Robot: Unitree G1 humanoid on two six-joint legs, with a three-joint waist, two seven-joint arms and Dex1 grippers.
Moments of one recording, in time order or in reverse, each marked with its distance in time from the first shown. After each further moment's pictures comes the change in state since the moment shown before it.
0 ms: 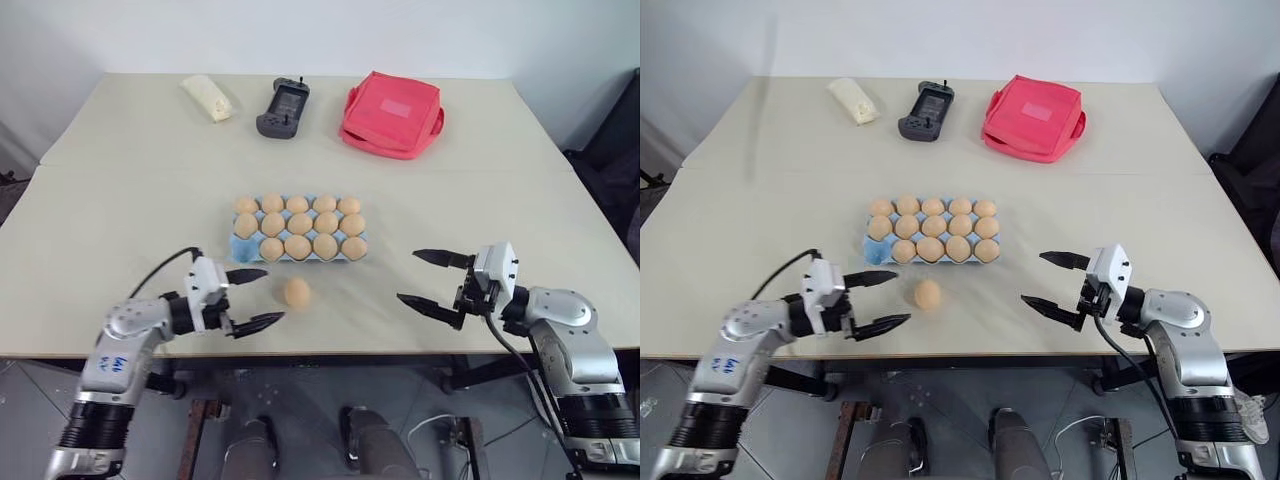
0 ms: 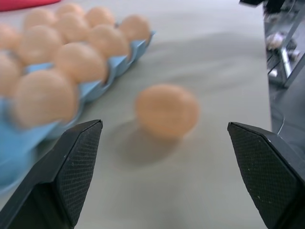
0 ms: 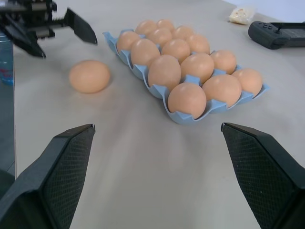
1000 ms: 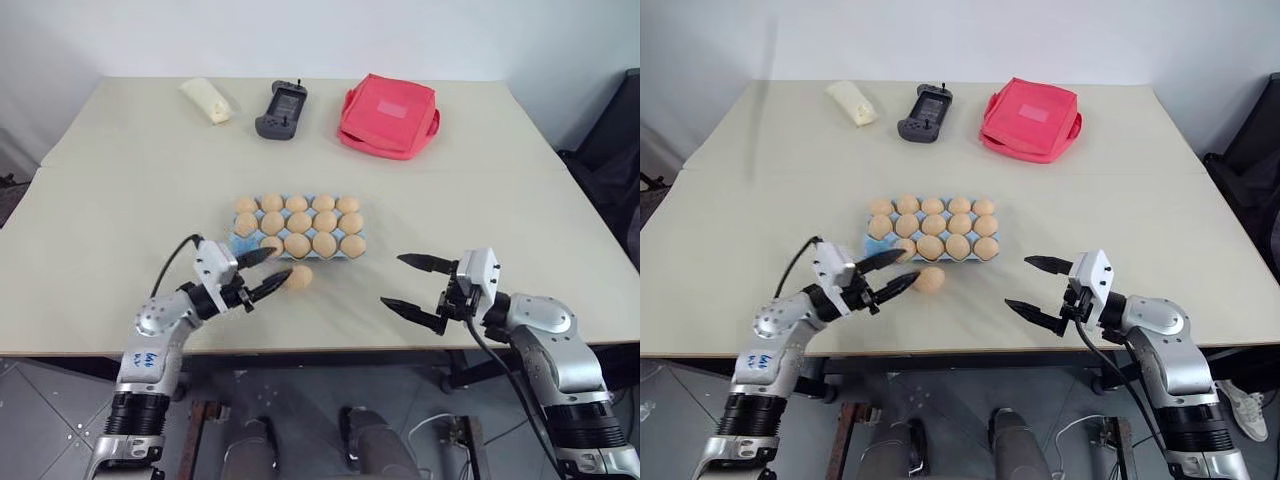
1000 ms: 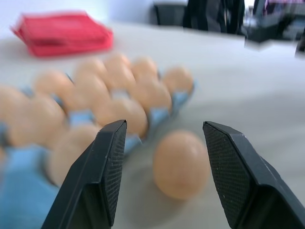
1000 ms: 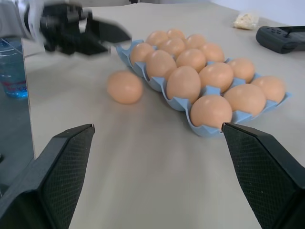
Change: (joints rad) left arm -0.080 -0.122 0.093 0.060 -0.046 -0.086 0.172; right arm 0.025 0.038 0.059 -0.076 0.017 0.051 -0.081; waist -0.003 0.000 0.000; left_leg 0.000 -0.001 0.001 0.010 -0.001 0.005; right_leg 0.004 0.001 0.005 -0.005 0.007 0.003
